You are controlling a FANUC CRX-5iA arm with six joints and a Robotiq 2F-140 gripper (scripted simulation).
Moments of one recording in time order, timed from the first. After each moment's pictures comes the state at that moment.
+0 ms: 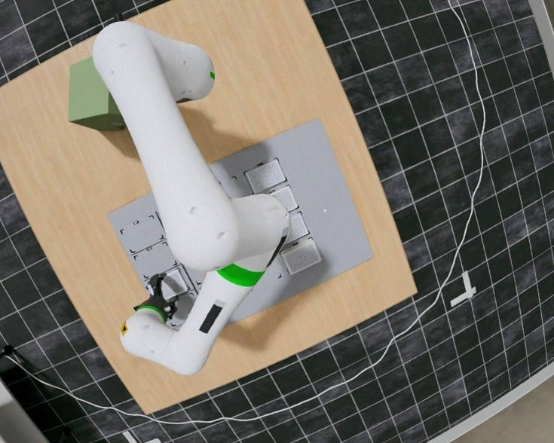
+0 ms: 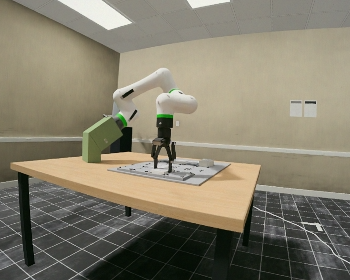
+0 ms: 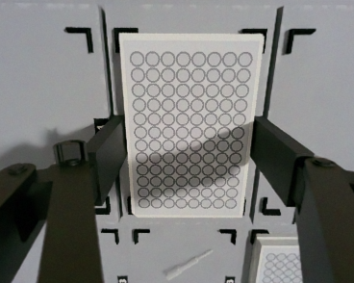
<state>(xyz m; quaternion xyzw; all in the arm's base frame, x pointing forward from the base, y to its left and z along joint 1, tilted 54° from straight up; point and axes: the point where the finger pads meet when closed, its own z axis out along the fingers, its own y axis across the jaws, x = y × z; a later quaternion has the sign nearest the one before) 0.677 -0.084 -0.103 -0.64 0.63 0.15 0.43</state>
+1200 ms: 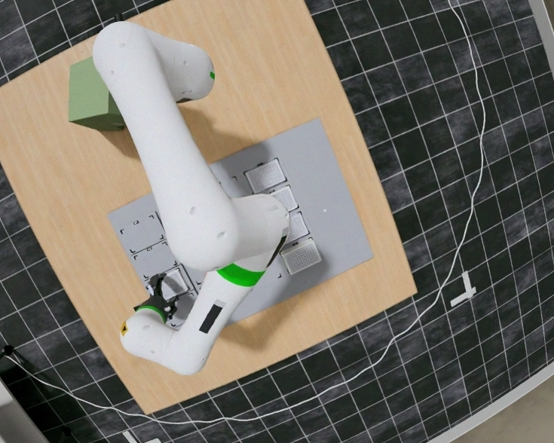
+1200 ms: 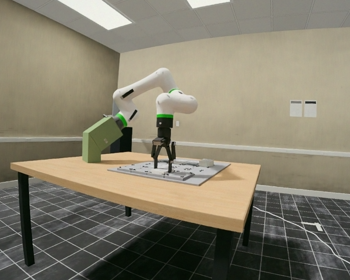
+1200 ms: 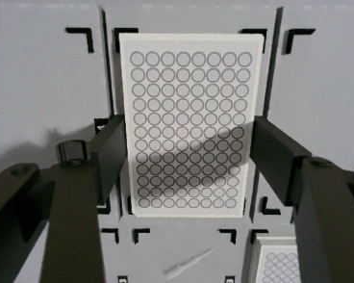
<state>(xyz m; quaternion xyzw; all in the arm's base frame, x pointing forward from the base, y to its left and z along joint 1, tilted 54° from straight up) 0.677 -0.084 -0.103 -0.64 0.63 0.15 0.43</state>
